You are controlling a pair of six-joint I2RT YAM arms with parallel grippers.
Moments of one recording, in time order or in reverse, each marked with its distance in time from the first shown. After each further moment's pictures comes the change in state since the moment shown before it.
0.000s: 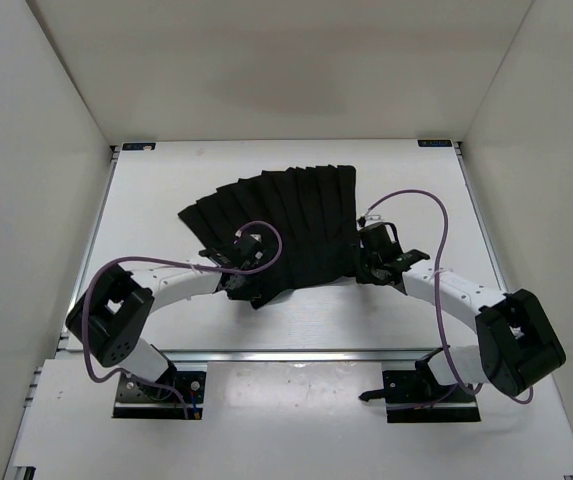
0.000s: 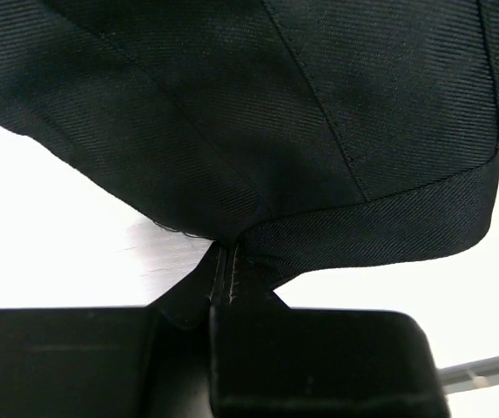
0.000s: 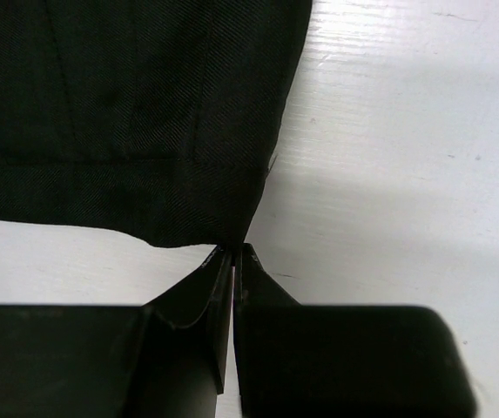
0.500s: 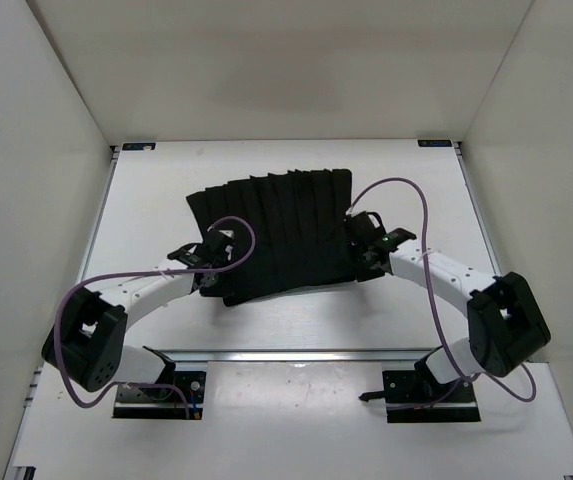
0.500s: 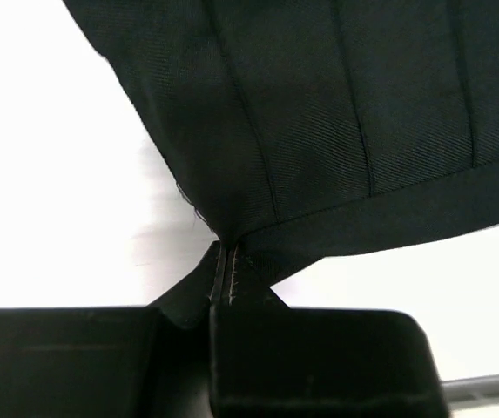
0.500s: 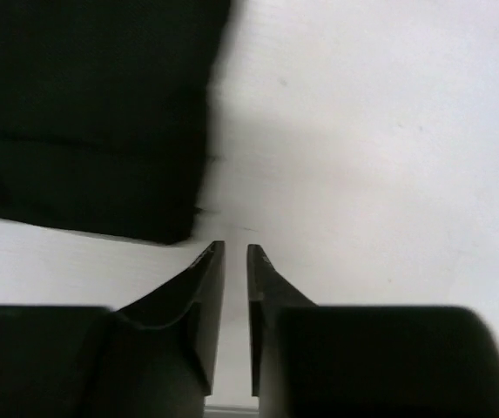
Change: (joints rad) left arm 0.172 -0.166 -0.067 -0.082 -0.031 0.167; right arm 0.060 0.092 0.208 -0.309 0.103 -0.090
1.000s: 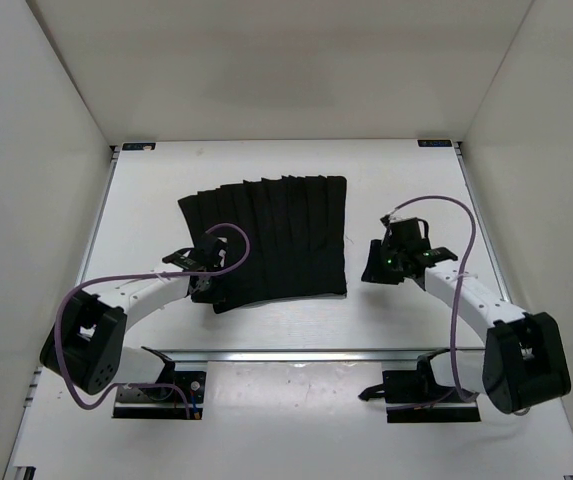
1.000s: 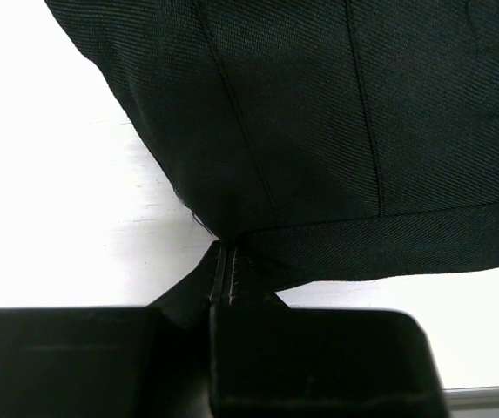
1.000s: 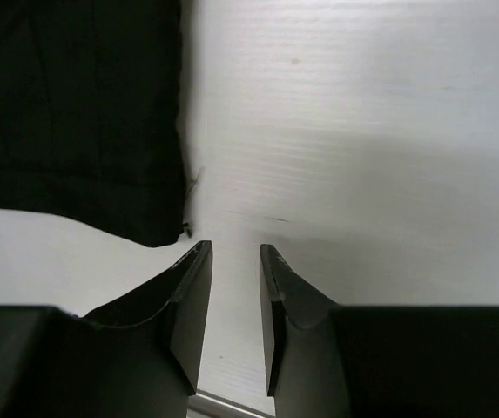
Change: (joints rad) left arm 0.051 -0.019 -0.071 -0.022 -0.012 0.068; right arm -0.278 -0.222 -0.192 0.136 -0.356 0.072
